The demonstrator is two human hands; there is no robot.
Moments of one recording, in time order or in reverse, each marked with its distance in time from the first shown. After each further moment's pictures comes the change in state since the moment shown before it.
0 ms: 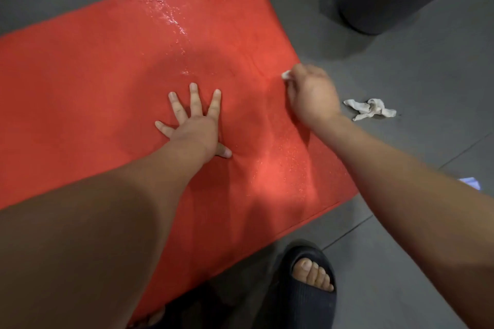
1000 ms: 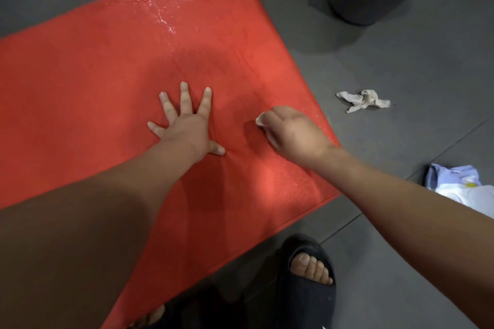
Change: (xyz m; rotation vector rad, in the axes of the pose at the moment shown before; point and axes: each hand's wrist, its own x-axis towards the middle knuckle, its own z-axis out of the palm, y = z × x) left_hand -0.003 -0.003 0.007 -0.013 0.067 0.034; right_hand -0.074 -0.001 0.015 0.149 -0.186 -0.387
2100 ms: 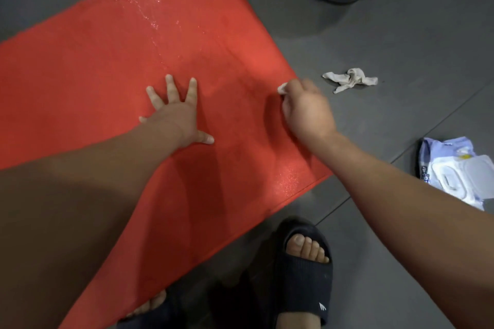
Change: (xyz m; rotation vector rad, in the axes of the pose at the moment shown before) left_hand -0.001 0.006 -0.006 0.118 -0.010 0.010; right_hand -0.021 0.022 -0.008 -0.044 0.268 0.473
